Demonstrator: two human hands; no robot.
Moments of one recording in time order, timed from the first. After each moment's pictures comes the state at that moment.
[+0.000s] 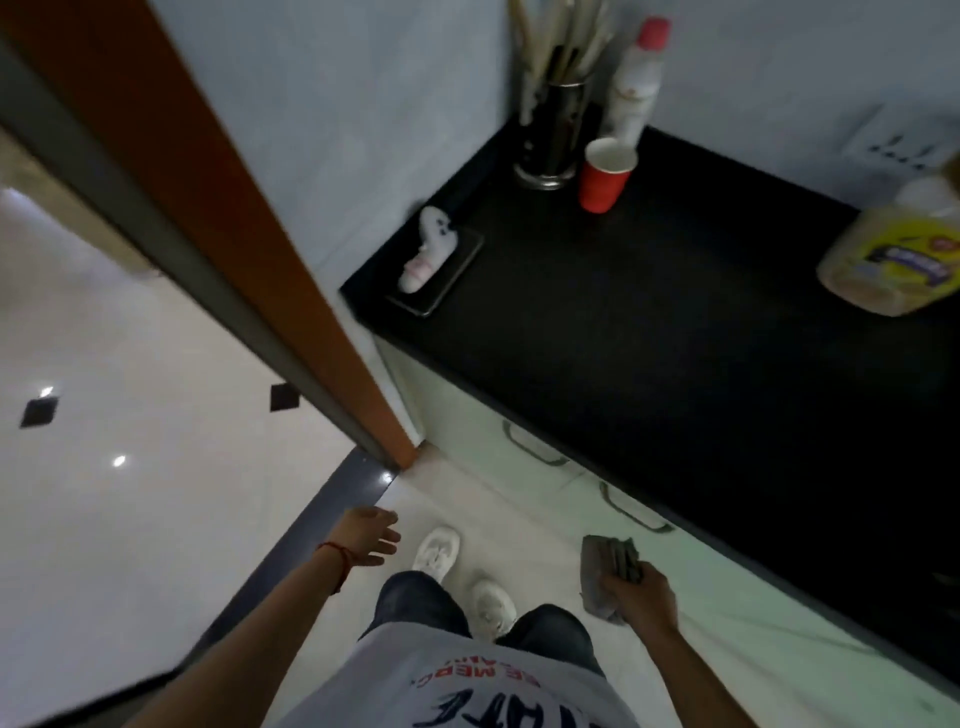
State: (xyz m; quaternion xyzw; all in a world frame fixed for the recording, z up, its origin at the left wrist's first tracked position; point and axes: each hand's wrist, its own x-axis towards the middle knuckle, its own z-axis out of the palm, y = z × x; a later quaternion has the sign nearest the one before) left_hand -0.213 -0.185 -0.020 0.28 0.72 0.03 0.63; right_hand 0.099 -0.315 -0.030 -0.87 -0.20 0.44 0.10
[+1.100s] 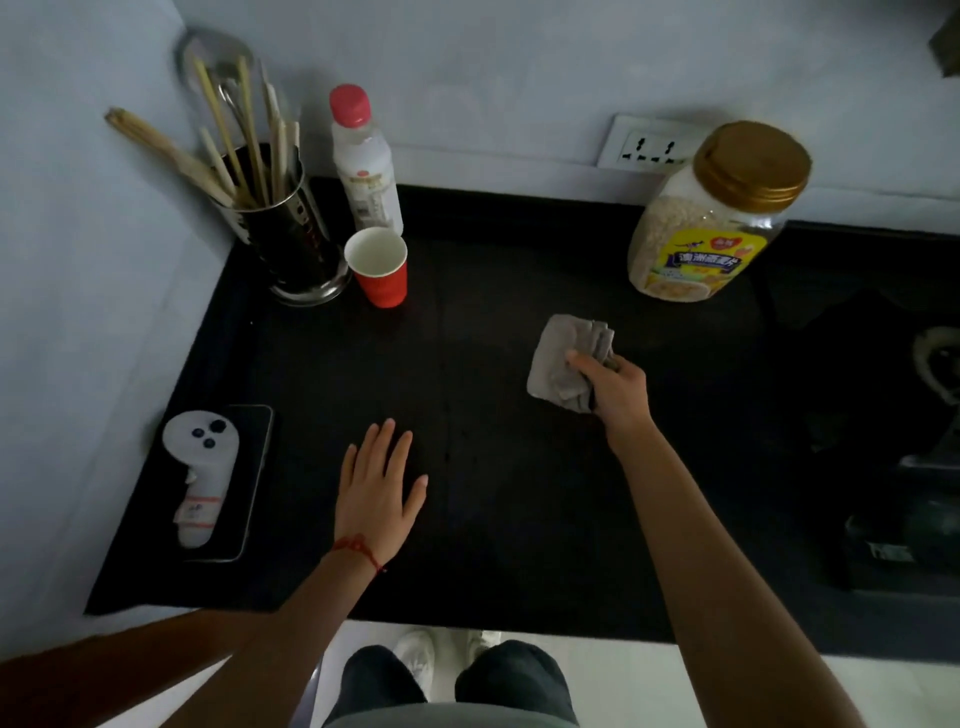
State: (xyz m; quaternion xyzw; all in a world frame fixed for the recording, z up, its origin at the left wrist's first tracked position) left_hand 0.010 0.022 0.008 0.90 0.41 -0.06 0.13; right_hand 0.263 -0.060 0.095 -0.74 0.02 0.38 0.56
